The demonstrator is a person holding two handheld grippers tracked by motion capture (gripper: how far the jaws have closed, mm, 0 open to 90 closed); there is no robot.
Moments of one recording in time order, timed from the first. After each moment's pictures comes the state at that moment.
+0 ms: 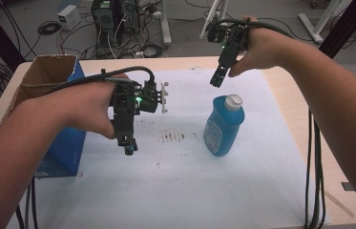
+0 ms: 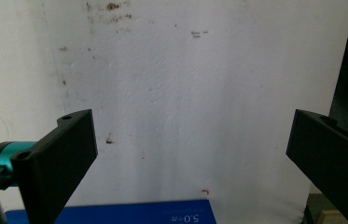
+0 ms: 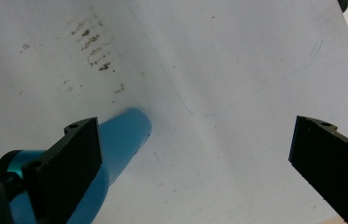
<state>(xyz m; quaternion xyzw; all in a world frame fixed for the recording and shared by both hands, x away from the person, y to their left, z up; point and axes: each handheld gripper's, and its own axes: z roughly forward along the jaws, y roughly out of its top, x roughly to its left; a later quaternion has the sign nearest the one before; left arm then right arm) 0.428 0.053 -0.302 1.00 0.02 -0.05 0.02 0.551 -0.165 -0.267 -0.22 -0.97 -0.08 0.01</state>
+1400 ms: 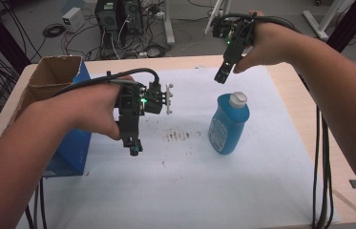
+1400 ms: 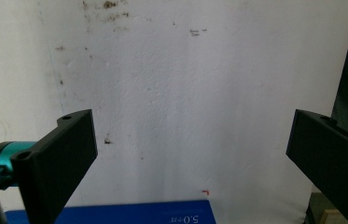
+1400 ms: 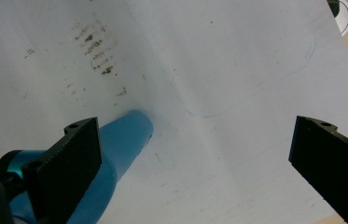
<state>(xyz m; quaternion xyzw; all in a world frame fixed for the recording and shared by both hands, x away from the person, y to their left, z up) 0.424 0.052 -0.304 1.00 0.02 -0.05 0.02 0.545 -0.166 -0.259 -0.23 -0.97 -0.09 0.00</state>
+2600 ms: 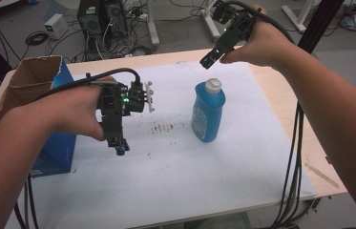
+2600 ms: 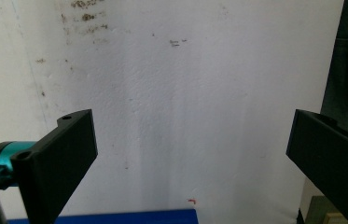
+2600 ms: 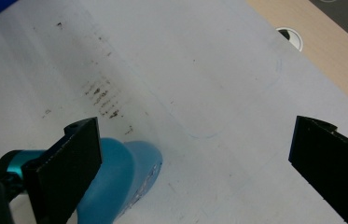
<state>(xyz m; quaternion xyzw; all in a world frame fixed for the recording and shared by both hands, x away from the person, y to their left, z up) 0.402 0.042 -0.308 1.00 0.01 -0.04 0.02 0.500 -0.221 -0.248 -0.32 -0.91 -0.25 -0.06</state>
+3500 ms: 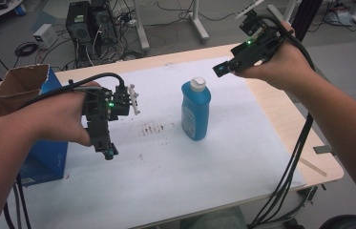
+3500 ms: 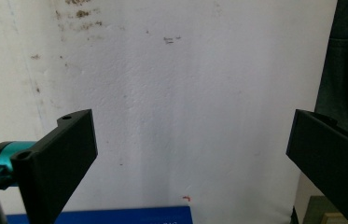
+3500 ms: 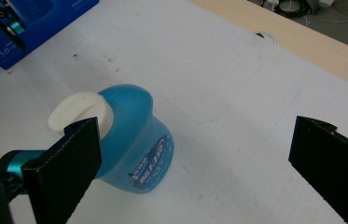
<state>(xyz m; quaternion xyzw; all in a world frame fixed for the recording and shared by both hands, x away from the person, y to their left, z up) 0.396 0.045 -0.305 1.00 0.01 -0.04 0.02 0.426 -0.286 -0.256 -0.37 -0.85 -0.36 -0.10</state>
